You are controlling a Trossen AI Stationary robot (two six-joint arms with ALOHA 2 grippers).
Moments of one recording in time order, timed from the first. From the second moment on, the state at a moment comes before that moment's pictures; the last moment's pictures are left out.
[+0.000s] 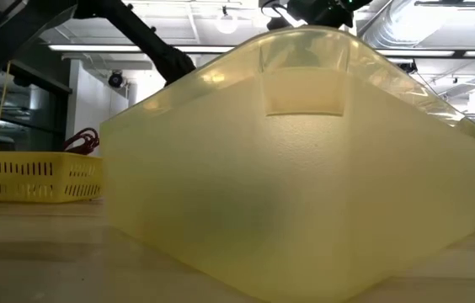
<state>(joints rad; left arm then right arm) 0.84 2.10 1.61 -0.82 0.33 0.20 -0.64 1.66 1.60 -0.68 -0.27 0.31</state>
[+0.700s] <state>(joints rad) 0.82 2.18 1.61 -0.78 0.34 0.22 -0.64 1.66 1.60 -0.67 -0.26 0.33</state>
